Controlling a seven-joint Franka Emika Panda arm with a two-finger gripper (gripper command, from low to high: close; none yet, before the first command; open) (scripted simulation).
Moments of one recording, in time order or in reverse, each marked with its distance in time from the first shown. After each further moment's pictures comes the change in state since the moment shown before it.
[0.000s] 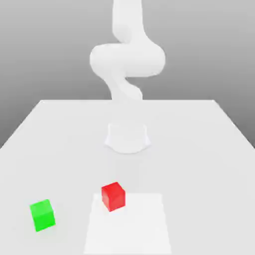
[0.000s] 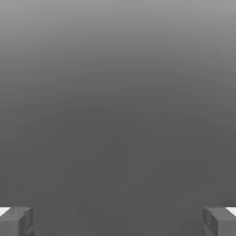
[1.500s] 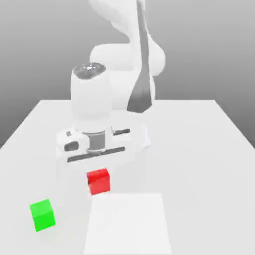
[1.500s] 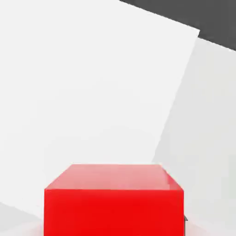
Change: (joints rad) arm -0.148 0.722 -0.184 -0.369 0.023 0.365 -0.444
